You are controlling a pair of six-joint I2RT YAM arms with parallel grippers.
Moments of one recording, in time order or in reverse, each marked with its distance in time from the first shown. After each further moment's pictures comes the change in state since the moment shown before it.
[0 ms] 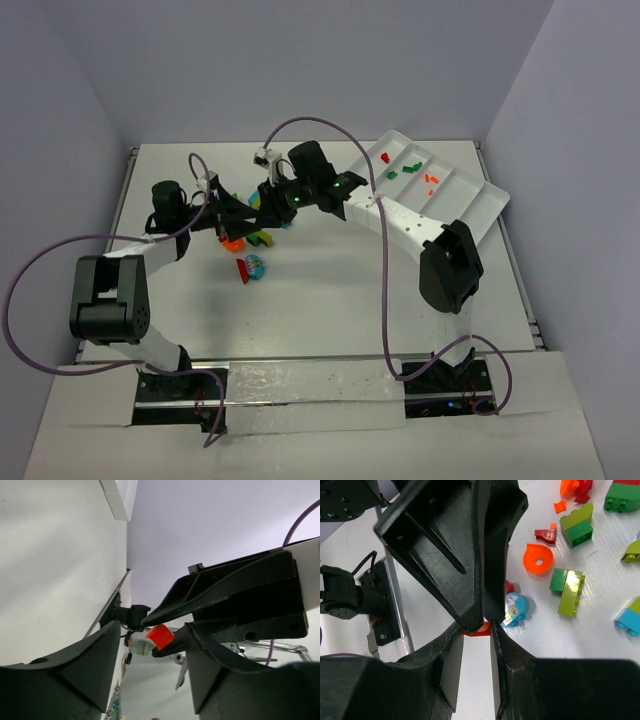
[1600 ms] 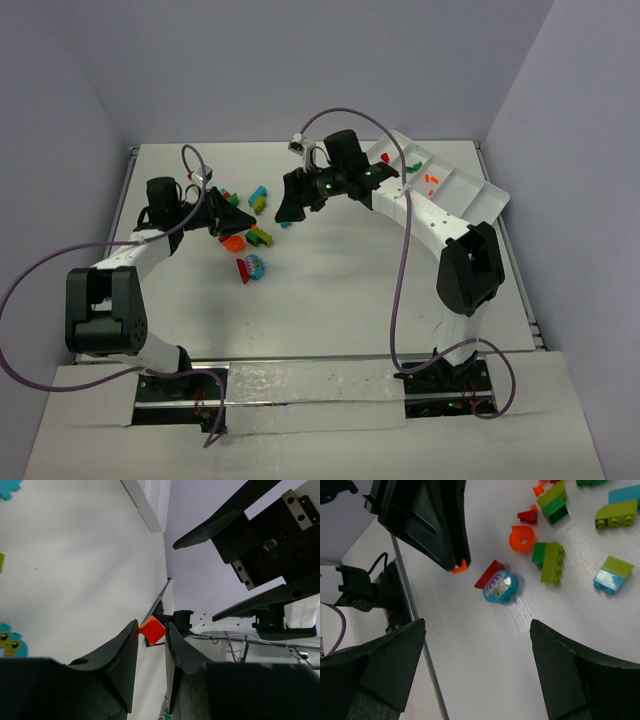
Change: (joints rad) left arm 0.027 -0.075 0.074 -0.363 -0.076 0.452; right arm -0.155 -0.097 -0.088 -0.057 -0.120 0.031
